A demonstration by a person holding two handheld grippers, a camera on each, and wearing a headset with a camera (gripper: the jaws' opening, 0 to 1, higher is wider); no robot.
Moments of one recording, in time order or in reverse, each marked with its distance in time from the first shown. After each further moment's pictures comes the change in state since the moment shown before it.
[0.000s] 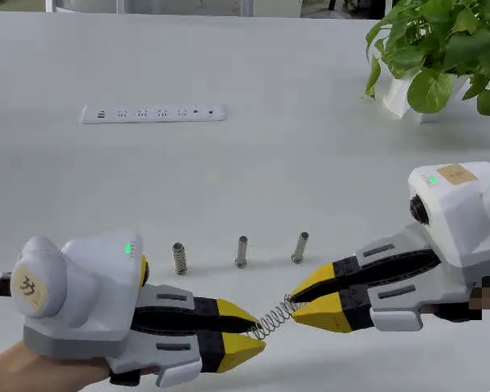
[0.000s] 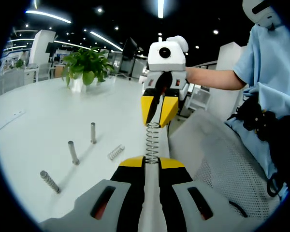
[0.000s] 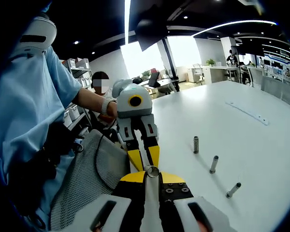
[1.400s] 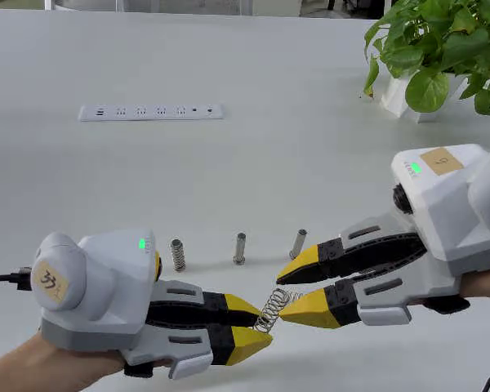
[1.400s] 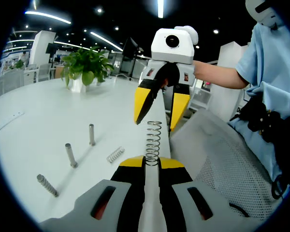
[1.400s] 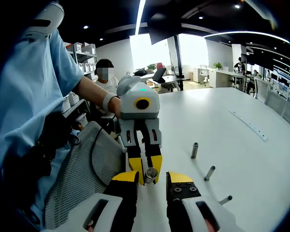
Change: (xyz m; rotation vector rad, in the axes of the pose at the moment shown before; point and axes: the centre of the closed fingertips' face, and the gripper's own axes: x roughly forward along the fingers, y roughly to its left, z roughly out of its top) left arm 0.010 0.003 0.002 0.005 -0.004 0.004; right arm 0.007 -0.005 0.007 -0.126 0.076 -0.031
